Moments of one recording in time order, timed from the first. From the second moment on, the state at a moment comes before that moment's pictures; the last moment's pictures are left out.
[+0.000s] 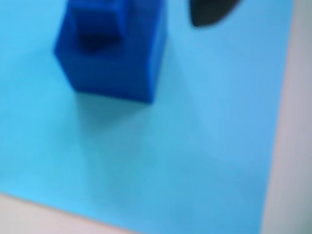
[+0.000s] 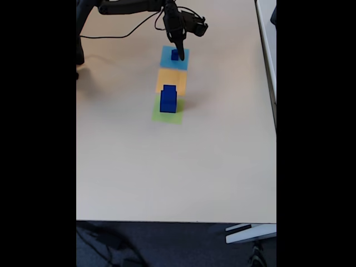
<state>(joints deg) -9.4 58.1 59.7 70.0 89.3</state>
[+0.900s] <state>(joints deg) -8.3 57.0 59.5 70.5 88.2</state>
